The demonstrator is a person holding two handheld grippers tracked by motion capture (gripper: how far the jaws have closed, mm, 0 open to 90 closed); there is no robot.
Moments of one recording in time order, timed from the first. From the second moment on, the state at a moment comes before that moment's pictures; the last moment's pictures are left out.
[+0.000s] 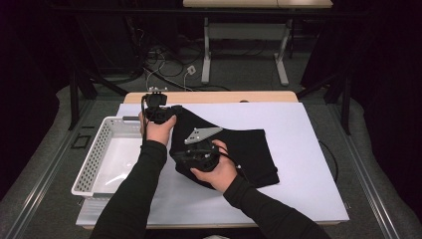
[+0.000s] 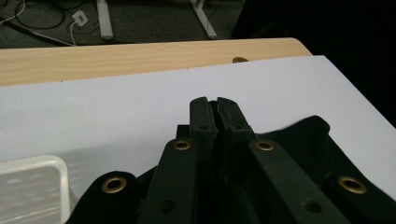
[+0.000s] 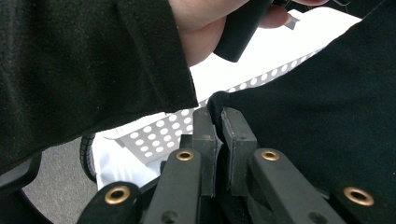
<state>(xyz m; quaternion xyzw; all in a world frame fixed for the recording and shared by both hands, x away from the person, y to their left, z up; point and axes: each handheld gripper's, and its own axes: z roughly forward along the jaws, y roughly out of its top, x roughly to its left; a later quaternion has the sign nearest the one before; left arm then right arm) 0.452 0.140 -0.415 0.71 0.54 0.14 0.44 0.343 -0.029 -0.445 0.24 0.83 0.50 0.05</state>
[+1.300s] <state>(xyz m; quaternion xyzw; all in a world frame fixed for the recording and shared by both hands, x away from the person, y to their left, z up) 0.442 0.182 -0.381 0.68 0.55 0.18 0.45 0.344 0.010 -0.414 0.21 0.83 0.52 0.05</state>
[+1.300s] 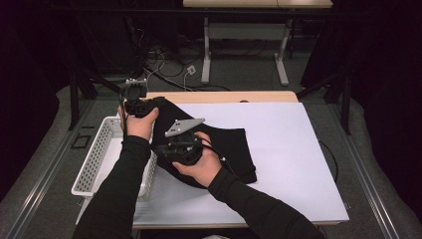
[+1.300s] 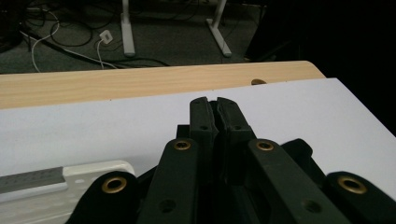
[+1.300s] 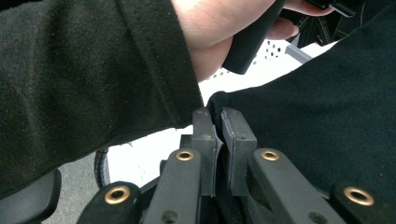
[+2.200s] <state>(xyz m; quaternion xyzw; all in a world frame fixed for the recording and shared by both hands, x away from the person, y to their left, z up) 0.449 0.156 -0.386 0.70 0.54 0.17 0.44 0.343 -0.021 -0.422 0.23 0.82 0.52 0.05</state>
